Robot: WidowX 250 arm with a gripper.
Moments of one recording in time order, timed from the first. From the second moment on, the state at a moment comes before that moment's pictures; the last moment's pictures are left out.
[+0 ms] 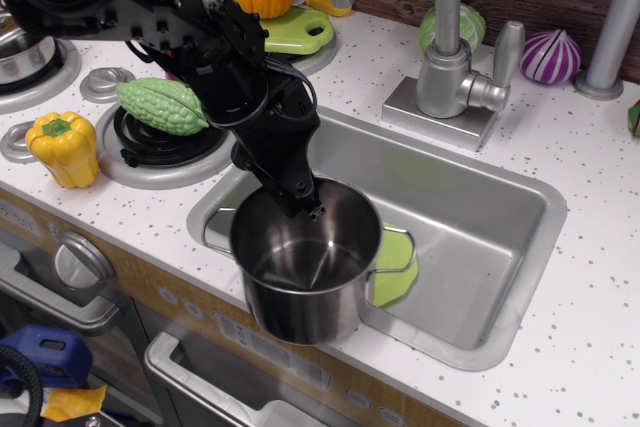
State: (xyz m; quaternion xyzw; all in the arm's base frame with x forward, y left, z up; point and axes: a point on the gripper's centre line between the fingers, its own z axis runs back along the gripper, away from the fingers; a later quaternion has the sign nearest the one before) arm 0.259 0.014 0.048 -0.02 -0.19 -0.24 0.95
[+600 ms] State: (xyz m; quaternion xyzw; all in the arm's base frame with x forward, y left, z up) arm 0.303 0.043 0.067 0.02 -0.17 -0.24 0.95
